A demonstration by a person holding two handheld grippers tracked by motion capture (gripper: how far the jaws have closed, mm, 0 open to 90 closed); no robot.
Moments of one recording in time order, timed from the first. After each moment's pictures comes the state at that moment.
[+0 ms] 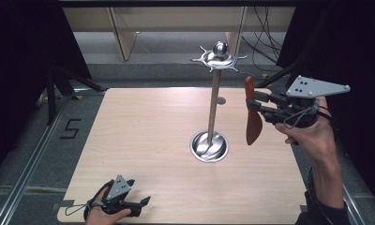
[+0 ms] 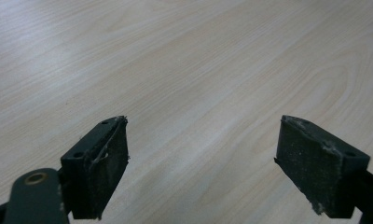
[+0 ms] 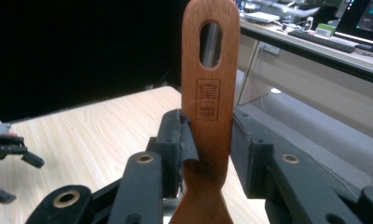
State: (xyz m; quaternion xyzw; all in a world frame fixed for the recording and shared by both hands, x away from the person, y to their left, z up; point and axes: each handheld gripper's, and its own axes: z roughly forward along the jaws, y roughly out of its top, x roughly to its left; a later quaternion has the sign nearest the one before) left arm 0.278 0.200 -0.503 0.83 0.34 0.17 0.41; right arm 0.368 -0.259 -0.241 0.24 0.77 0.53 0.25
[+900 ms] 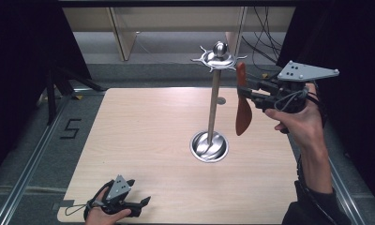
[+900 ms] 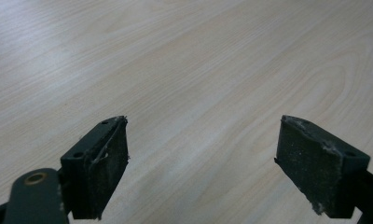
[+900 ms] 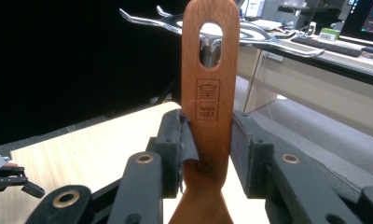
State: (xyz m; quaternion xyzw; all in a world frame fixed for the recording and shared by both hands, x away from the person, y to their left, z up) left arm 0.275 0.198 -0.503 0.82 0.36 0.16 0.41; right arm 0.391 -0.240 -0.227 0.25 0.76 0.55 0.23
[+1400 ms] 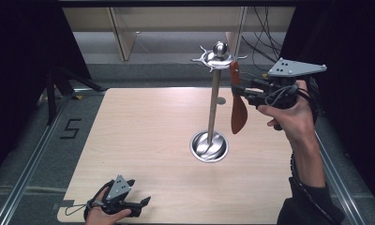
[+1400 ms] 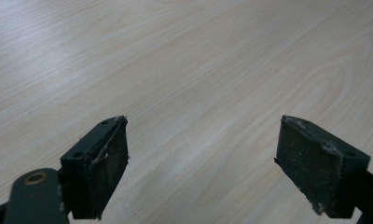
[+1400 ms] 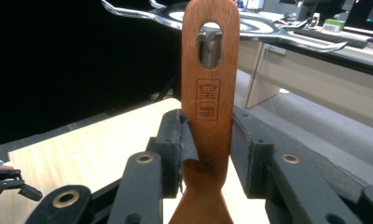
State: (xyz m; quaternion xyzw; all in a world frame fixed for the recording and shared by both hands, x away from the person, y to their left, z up) left arm 0.276 0.199 -0.503 0.83 0.35 0.17 0.40; right arm 0.404 -0.228 -0.231 0.26 0.76 0.55 0.22
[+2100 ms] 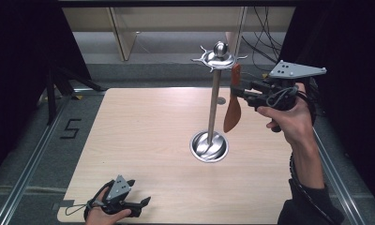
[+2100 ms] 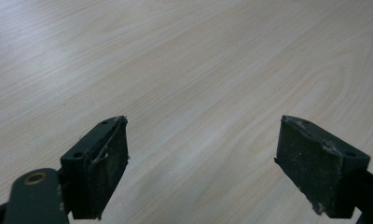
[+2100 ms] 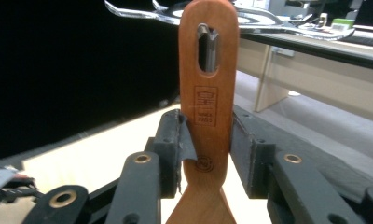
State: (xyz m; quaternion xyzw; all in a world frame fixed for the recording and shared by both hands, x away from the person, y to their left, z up) left arm 0.276 0.198 -0.504 0.82 0.35 0.16 0.42; right arm 0.405 -0.231 -0.238 0.26 0.75 0.57 0.20
